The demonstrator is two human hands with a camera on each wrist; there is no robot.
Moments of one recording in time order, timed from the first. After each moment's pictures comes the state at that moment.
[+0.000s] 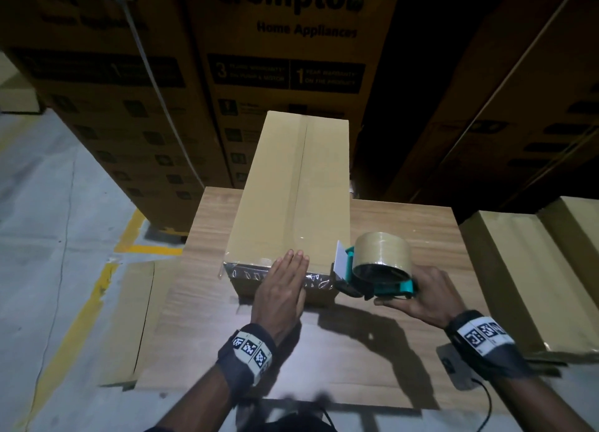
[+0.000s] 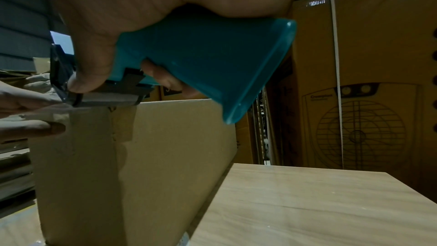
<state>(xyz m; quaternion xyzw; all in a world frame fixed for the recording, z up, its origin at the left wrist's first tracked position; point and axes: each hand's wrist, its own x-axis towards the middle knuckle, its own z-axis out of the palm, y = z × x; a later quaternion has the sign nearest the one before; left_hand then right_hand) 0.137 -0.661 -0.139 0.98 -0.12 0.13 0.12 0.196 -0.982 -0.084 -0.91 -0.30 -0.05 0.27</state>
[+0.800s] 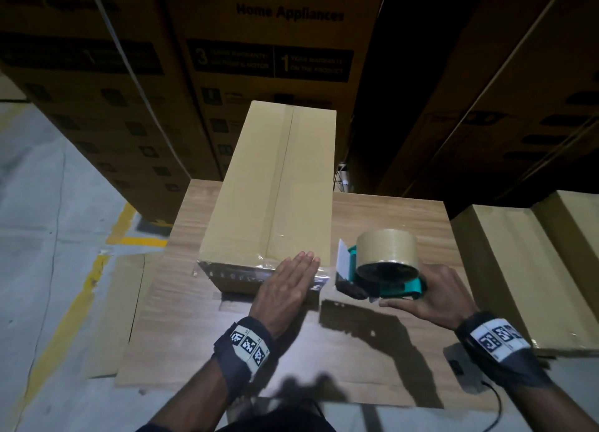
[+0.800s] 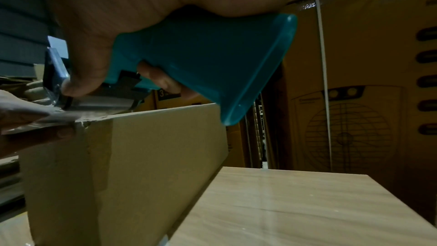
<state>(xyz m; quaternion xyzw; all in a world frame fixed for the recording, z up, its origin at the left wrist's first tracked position) 0.152 -0.702 -0.132 0.97 -0.21 0.10 0.07 0.205 -1.029 -0.079 -0.92 -0.30 -0.03 0.26</state>
